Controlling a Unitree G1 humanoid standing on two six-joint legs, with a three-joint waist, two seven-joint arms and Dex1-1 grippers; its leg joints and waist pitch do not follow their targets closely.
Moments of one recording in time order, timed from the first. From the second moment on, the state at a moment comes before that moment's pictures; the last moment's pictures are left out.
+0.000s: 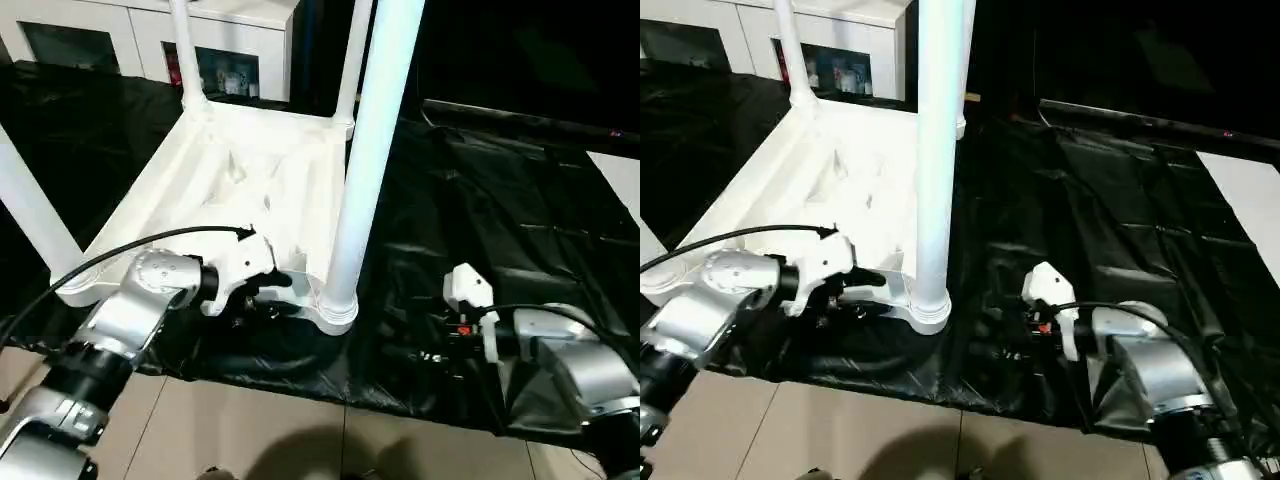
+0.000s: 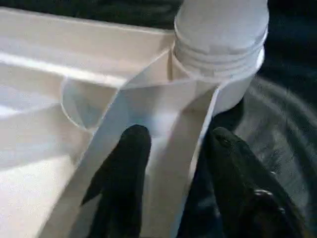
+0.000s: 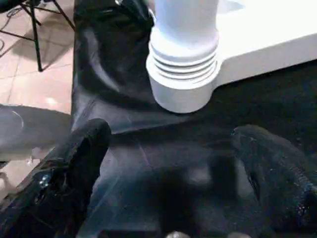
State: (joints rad) left arm -0.52 0.55 -0.35 0.38 -0.02 0.17 -1.10; right arm -0.25 -0.53 0.17 0.20 0.23 0.26 1.20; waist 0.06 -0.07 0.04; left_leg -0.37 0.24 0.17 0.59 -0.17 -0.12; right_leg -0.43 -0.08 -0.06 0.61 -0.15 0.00
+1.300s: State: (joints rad) left arm -0.56 0.40 -0.42 0.37 0.02 0.31 -1.08; right arm -0.39 -0.41 0.22 0.36 0.10 0.15 1.01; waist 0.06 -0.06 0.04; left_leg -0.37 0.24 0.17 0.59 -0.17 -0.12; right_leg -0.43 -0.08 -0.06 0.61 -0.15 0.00
